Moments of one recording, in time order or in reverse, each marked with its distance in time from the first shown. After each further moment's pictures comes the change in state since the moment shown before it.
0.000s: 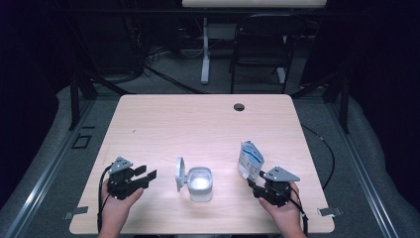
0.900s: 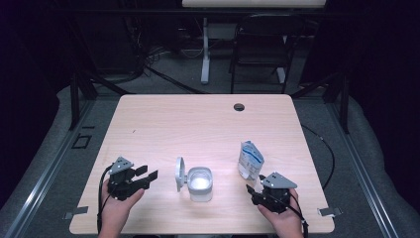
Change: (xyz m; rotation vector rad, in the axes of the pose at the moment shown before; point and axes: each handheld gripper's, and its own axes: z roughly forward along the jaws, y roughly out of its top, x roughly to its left) left arm -0.009 0.005 -0.005 -0.012 -0.015 0.014; right arm 0.016 -0.003 -0.011 0.033 -0.027 -0.060
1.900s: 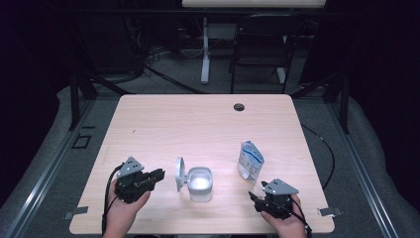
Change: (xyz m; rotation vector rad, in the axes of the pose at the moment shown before) left arm -0.035 0.014 -0.006 0.008 -0.091 0.103; right arm -0.001 -0.019 -0.003 0.046 0.015 -0.037
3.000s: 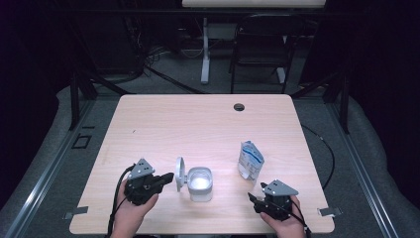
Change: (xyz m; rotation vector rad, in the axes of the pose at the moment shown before) left arm -0.020 0.006 0.009 0.024 -0.058 0.054; right arm 0.002 -0.003 0.001 0.002 0.014 0.020
